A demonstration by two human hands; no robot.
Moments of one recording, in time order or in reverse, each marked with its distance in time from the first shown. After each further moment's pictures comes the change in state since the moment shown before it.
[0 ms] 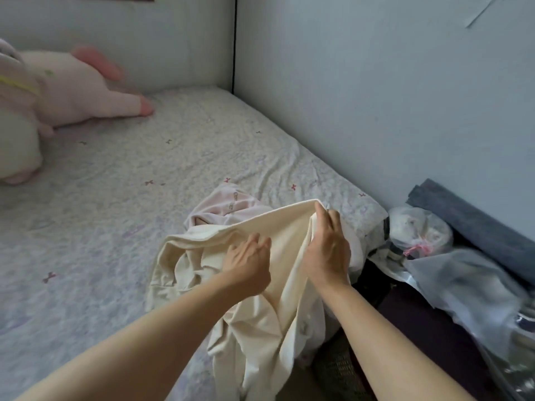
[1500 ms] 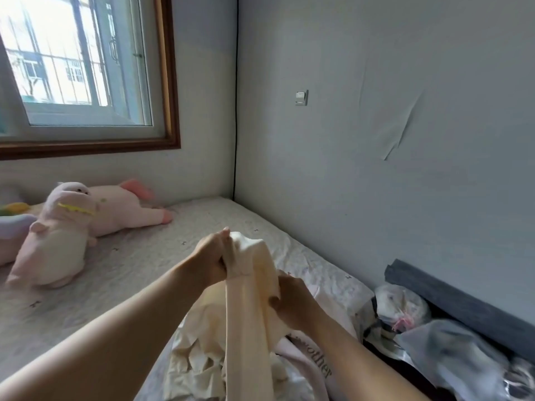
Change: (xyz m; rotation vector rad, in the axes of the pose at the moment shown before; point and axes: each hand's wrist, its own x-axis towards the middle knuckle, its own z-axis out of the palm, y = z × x) left_hand -0.091 0.010 -0.232 -1.754 0.014 -0.329; right_hand -0.020 -0.118 -0.142 0.062 -0.479 -0.190
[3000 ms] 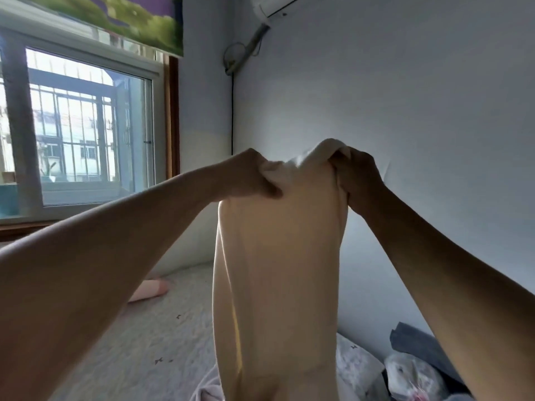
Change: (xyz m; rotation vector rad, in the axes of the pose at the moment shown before) left_hand -0.151 0.174 0.156 1.320 -0.097 0.973; right_hand 0.005 -0.083 -0.307 0.827 0.769 -0.224
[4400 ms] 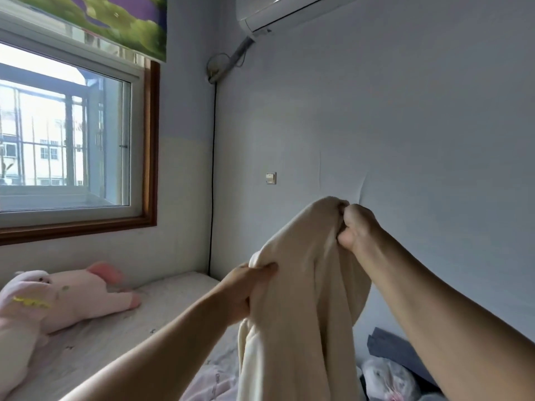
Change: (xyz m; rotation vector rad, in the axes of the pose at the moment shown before) left_hand -0.053 -0.077 0.118 -1.188 -0.137 -0.490; right_hand -0.021 0.022 0.002 0.450 0.318 0.548
